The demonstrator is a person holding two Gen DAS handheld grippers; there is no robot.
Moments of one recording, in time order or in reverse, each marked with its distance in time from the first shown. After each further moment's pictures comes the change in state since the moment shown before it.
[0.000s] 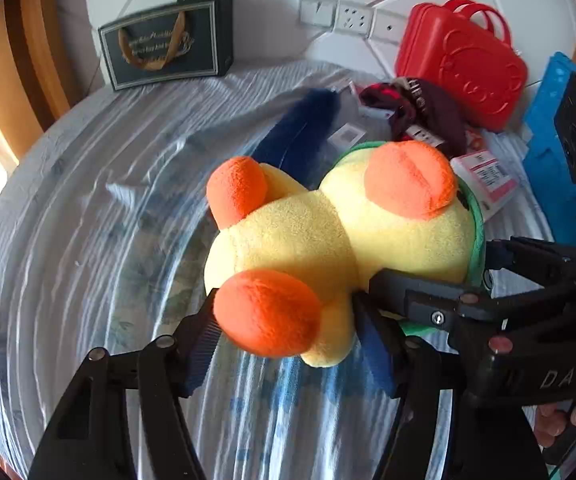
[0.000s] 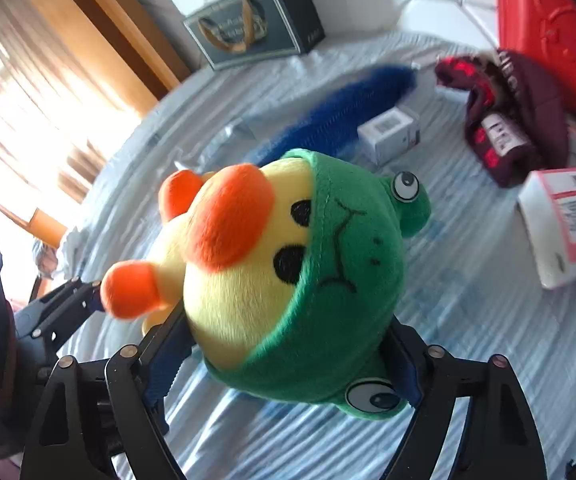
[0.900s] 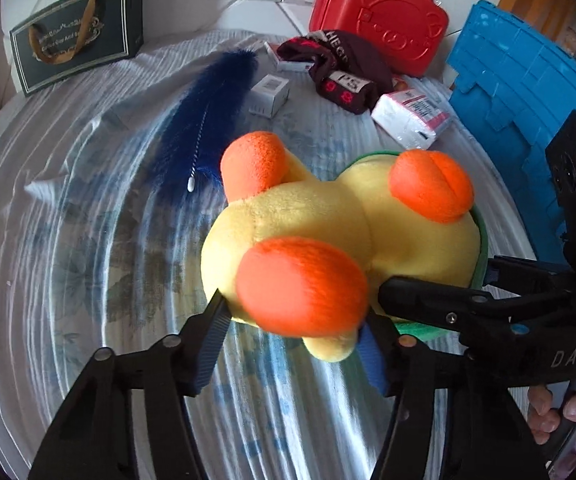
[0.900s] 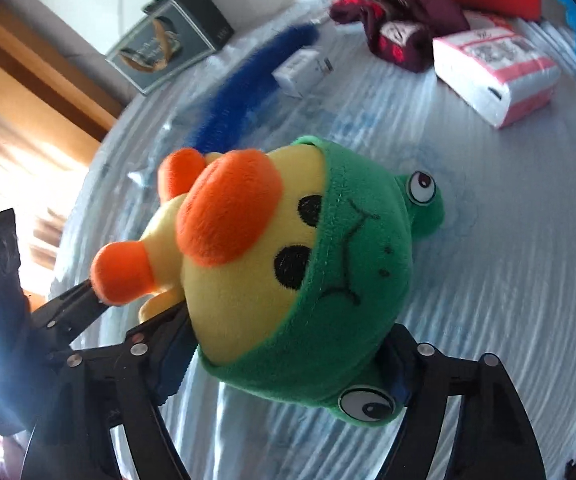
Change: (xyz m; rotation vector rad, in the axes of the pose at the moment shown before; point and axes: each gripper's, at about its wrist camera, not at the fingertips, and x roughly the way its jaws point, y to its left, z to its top) left arm 0.028 0.014 -0.024 0.211 0.088 -0.282; right arm 0.000 -0.006 -0.065 0.327 -0.042 -0.087
